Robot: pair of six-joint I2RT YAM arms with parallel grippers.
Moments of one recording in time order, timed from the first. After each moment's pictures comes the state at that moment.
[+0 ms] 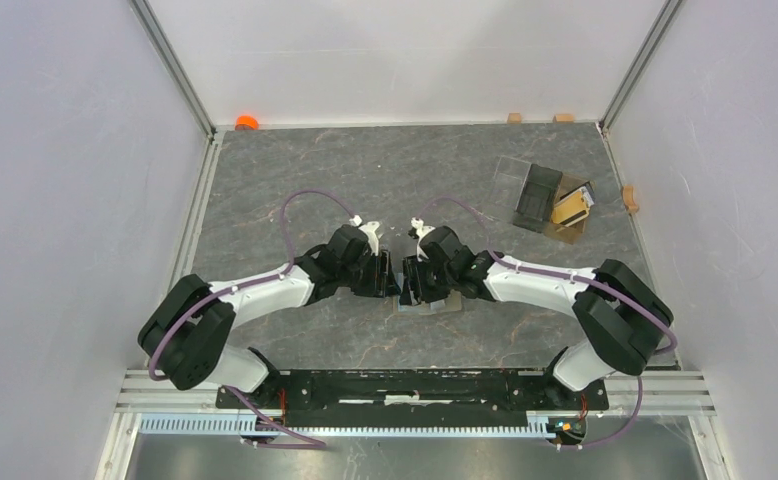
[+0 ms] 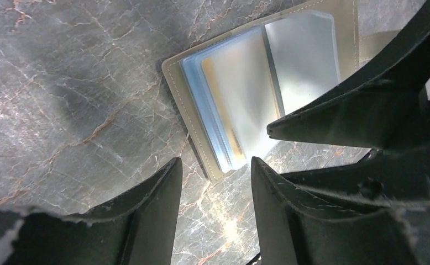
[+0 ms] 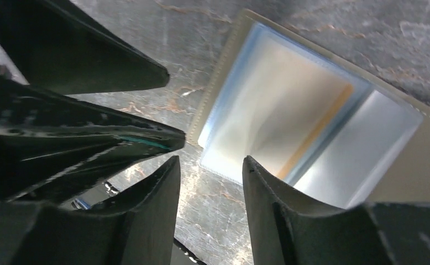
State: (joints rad) left arm -0.71 1.43 0.67 -0.05 0.24 -0.56; right arm 0.84 1.54 0.79 -0.15 -0.17 0.58
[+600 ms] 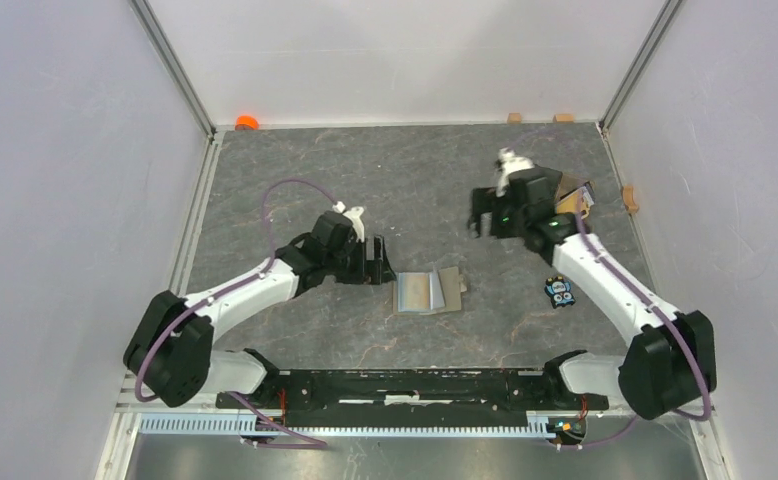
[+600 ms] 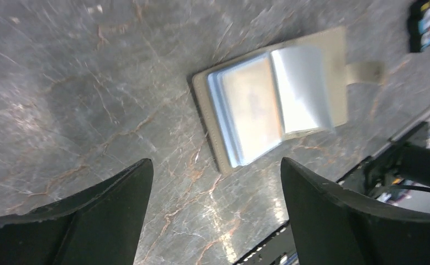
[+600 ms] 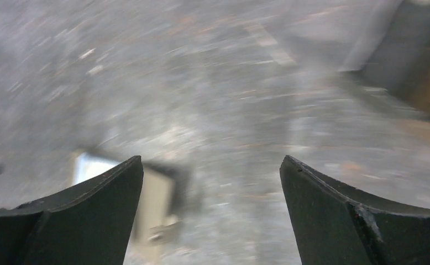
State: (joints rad) left arm -0.63 1.34 0.71 -0.19 0.22 -0.54; right arm 0.45 1.29 0.95 -0.39 0.02 0.28
